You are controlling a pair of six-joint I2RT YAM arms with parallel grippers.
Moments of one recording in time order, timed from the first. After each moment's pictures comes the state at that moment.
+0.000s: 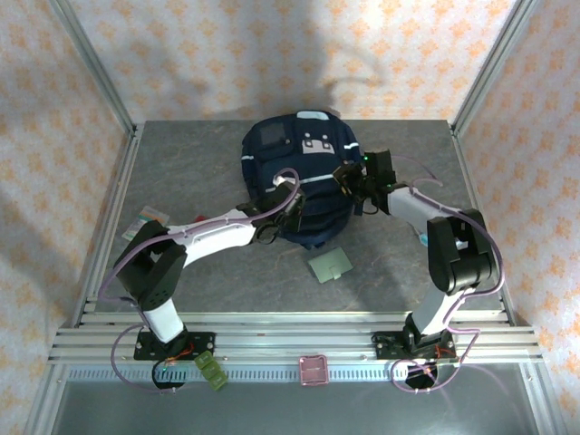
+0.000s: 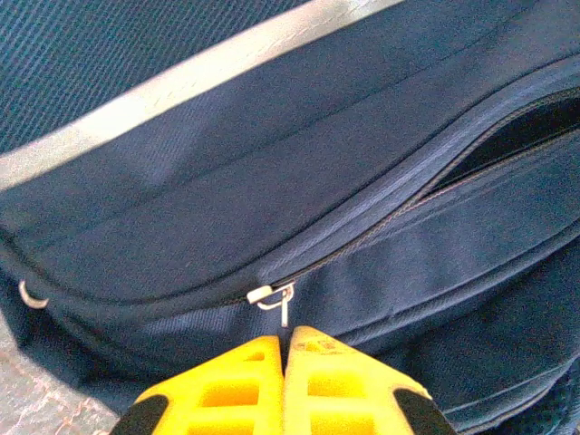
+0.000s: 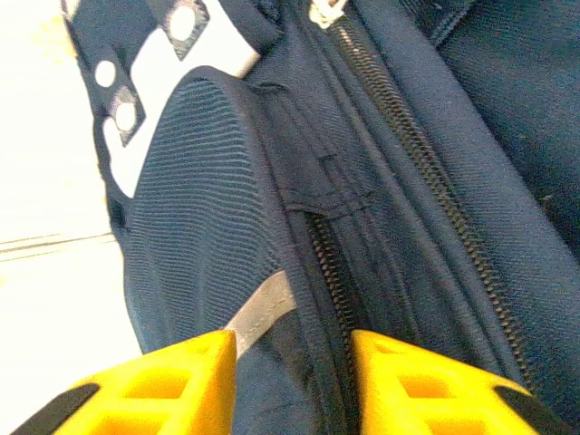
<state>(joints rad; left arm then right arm) -0.72 1.73 1.15 -0.28 -0.28 -0.47 0.27 1.71 1.06 -0.01 -0.33 1.15</state>
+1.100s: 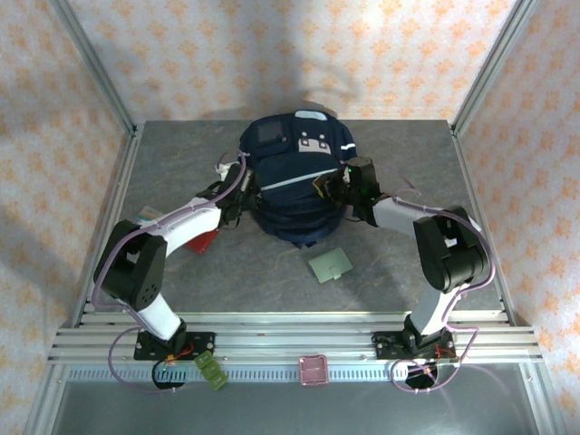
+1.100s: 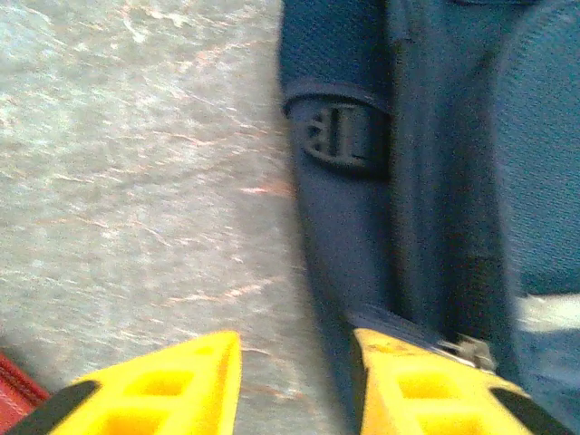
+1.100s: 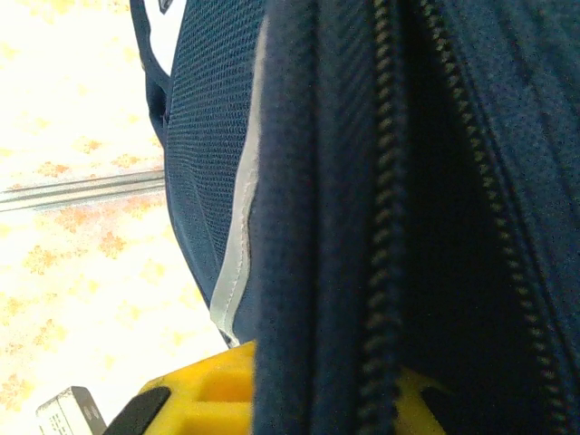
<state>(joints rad) -0.40 1.64 1.04 -0.30 -0.33 -0.59 0.37 1.75 0.98 0.25 -0.40 1.30</state>
